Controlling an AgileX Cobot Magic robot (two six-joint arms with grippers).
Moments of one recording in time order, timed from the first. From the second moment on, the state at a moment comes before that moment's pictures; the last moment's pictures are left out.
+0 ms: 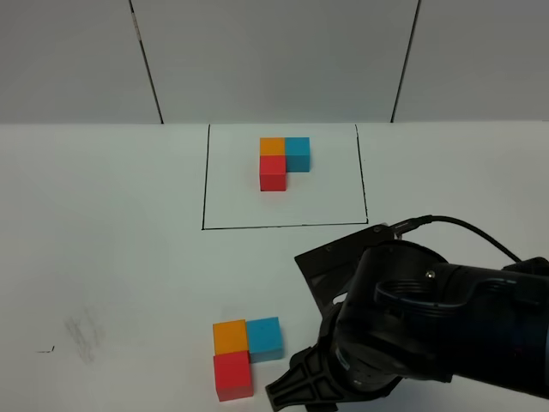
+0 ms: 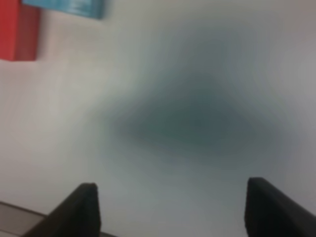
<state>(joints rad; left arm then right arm) -0.03 -0.01 -0.51 -0.17 1.08 0.11 1.04 1.61 -1.07 -0.22 0.95 0.79</state>
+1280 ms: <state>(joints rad) -0.03 -0.01 -0.51 -0.19 1.08 0.12 1.16 1.65 -1.13 -0.23 0.91 0.93</state>
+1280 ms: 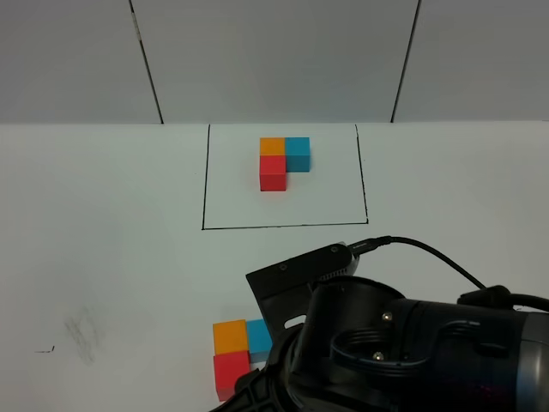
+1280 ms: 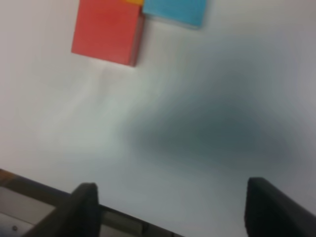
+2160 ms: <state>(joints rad) -0.03 -0.01 -0.51 -0.20 1.08 0.12 1.16 1.69 -1.27 -0.36 0.94 1.00</state>
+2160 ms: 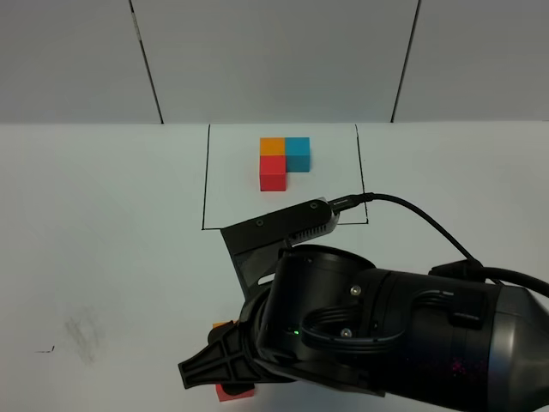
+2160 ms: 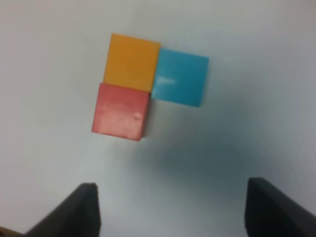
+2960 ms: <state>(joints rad) -0.03 -0.01 -0.51 -0.20 1.08 0.11 1.16 1.73 -1.27 -0.43 0.84 1.14</state>
